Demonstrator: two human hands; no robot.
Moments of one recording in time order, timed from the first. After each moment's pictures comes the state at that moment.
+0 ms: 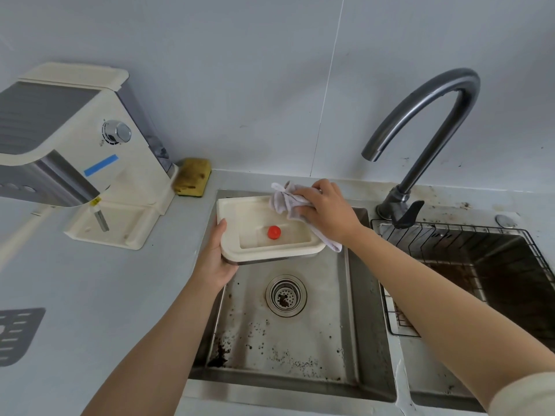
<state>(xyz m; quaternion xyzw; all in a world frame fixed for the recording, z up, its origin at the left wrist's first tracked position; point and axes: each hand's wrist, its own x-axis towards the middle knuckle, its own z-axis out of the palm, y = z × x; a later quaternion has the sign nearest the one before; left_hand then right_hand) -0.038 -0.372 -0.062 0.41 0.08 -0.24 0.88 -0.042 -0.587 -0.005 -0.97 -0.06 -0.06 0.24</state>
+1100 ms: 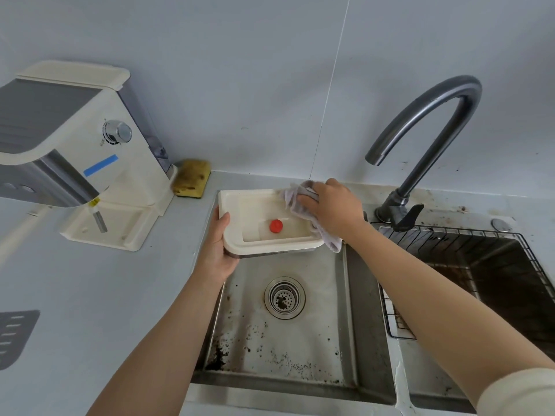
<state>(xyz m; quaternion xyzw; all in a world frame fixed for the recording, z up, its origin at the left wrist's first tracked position) -0.023 -0.377 -0.060 0.40 0.02 -0.20 0.89 -0.032 -0.586 0.014 -0.99 0.06 0.01 0.15</state>
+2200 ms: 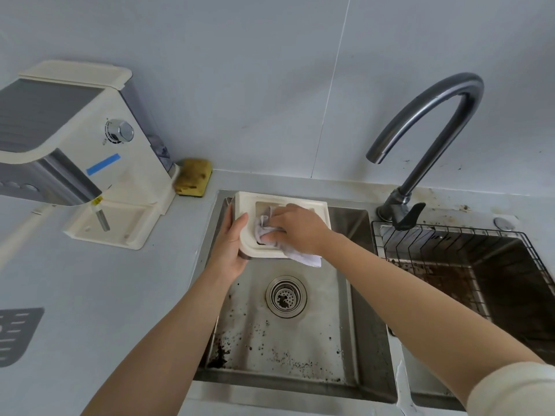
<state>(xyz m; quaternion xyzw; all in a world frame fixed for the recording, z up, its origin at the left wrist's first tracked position) -0.019 -0.387 -0.077 0.49 0.05 -0.22 0.84 -0.045 -0.539 0.008 -0.95 -0.12 0.14 0.24</state>
